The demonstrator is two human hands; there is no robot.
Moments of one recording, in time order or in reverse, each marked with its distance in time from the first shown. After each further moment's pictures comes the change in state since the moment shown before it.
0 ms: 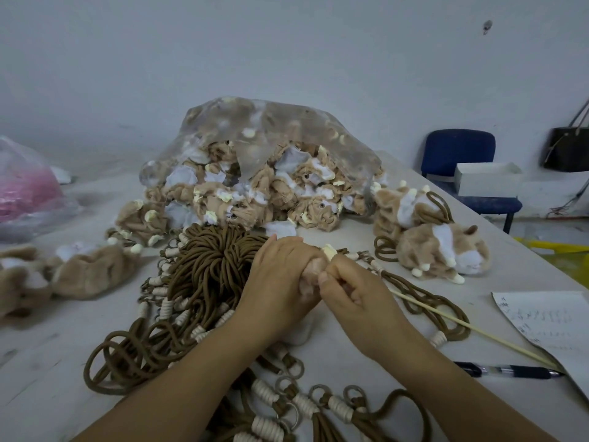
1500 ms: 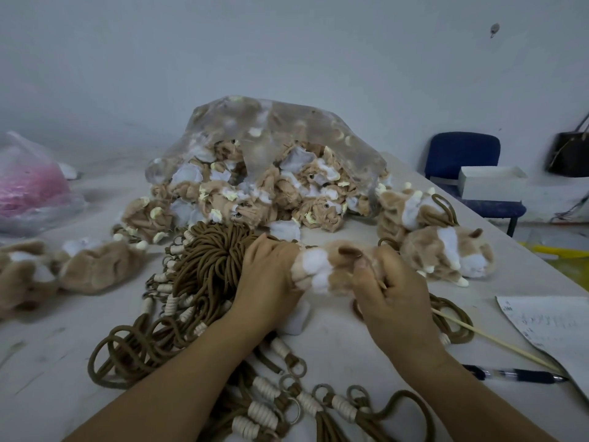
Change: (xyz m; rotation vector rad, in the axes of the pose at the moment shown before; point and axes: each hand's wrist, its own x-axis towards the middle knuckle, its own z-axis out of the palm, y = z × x) left_hand -0.004 -0.022 0.004 0.138 -0.077 -0.169; right_hand -0.007 -0.009 -0.010 -0.081 0.352 -0.035
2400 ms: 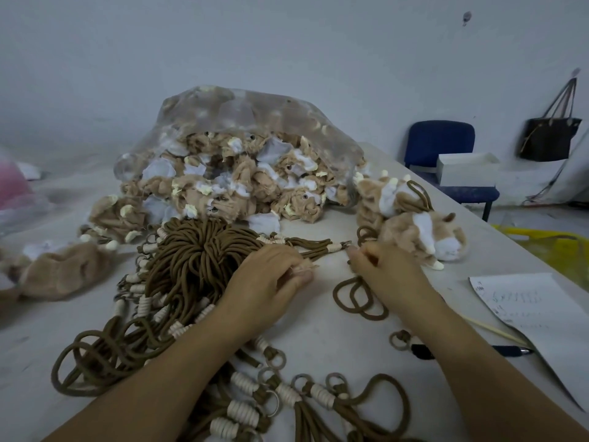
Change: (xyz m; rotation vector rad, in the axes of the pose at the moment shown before) left_hand -0.007 0.008 0.004 -0.239 -0.100 0.152; right_hand 0.024 0.065 -0.026 -0.367 -0.306 0.300
